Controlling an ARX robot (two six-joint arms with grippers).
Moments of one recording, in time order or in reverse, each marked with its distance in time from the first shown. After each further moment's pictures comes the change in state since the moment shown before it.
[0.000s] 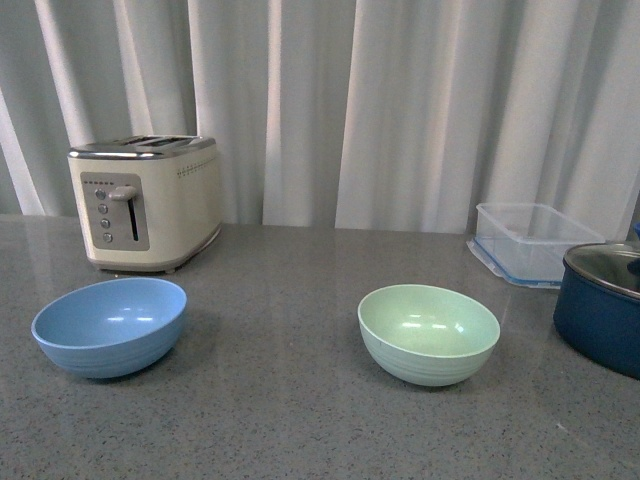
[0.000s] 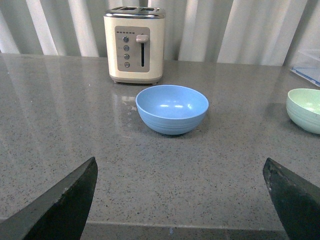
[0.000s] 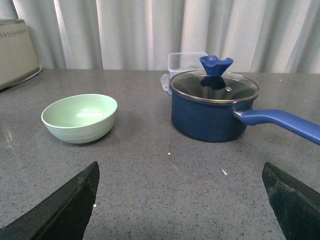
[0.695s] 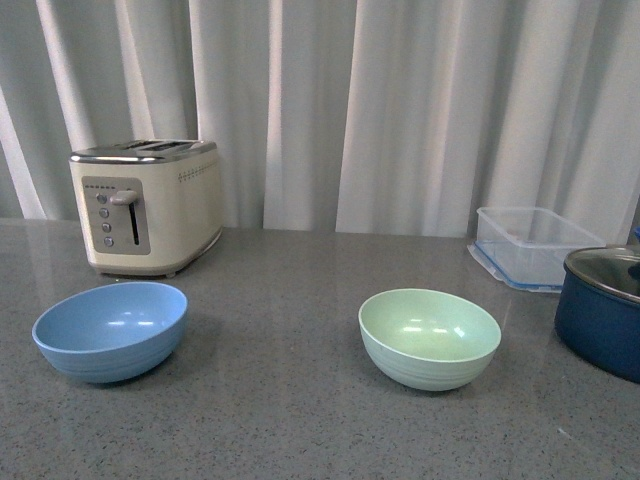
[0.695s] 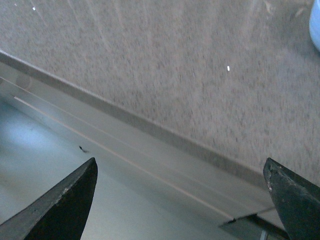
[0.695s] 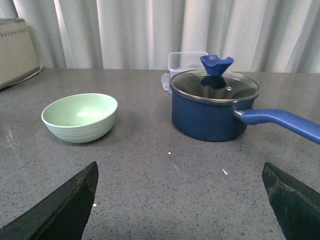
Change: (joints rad) left arm 0.124 0.627 0.243 -0.078 -0.377 -0.082; right arm 0.000 0.000 0.000 0.000 0.000 0.000
